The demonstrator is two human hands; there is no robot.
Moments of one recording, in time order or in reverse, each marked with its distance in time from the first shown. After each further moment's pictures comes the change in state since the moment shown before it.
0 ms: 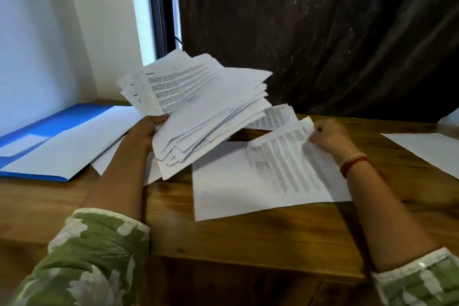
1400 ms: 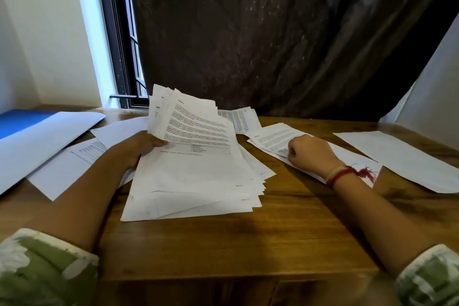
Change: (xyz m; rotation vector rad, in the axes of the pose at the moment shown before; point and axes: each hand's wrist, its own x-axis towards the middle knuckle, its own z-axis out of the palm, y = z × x) left_hand 0.041 -0.046 0.032 0.517 -0.259 -0.041; right_hand -0.014 0.053 -0.030 -0.724 0.020 -0.321
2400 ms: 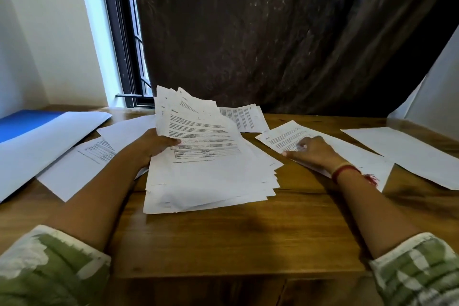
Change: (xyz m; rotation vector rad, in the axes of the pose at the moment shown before) left_hand 0.000 0.004 0.017 0.213 0.061 0.121; right_hand 0.022 0.017 0.039 0.420 -0.188 0.315
